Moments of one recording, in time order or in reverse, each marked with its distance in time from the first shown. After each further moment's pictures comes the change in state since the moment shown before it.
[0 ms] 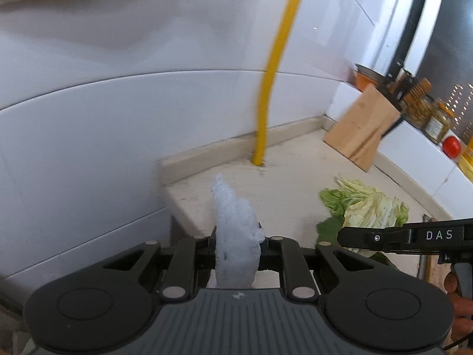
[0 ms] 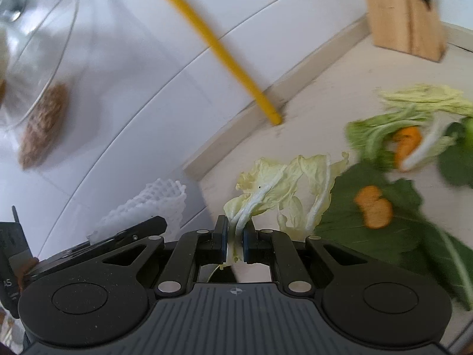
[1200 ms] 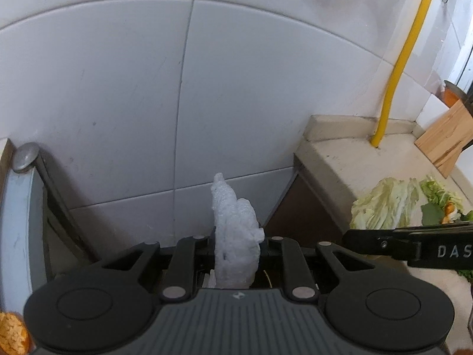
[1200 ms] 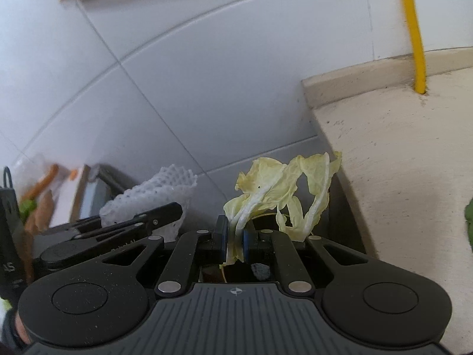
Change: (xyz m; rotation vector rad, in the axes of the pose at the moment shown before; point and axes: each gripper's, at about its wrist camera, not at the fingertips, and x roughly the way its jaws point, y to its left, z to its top) left arm -0.020 0.123 -0.075 -0.186 0.021 0.232; right arm 0.115 0.150 -0.070 -0.363 0.246 -0.012
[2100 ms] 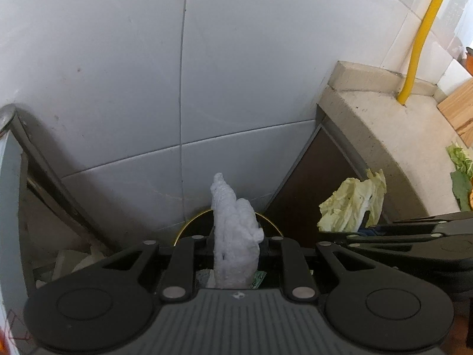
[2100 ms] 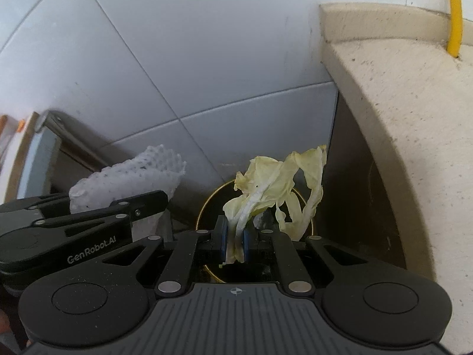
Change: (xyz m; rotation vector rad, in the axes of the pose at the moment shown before) left arm 0.039 0.009 -0.013 0.008 0.180 0.053; right arm 0.089 0.009 -0.014 -0.040 0.176 -0.096
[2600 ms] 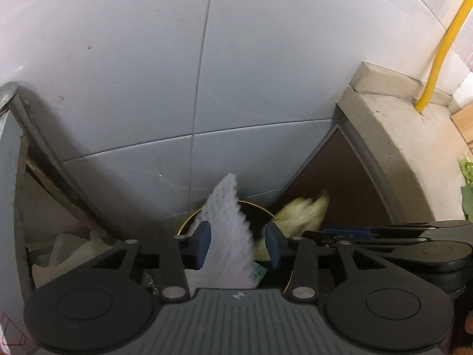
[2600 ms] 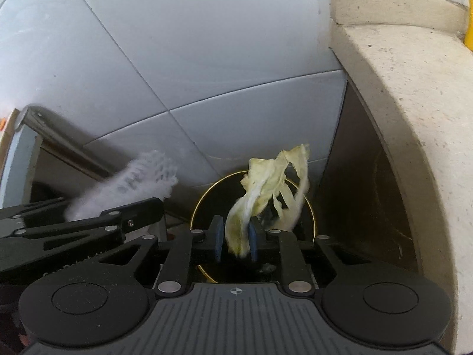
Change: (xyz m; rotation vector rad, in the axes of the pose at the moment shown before) left arm 0.010 0.012 0.004 -0.079 0.038 0.014; right arm 0.026 0.004 0.005 -0.001 0.047 -0.011
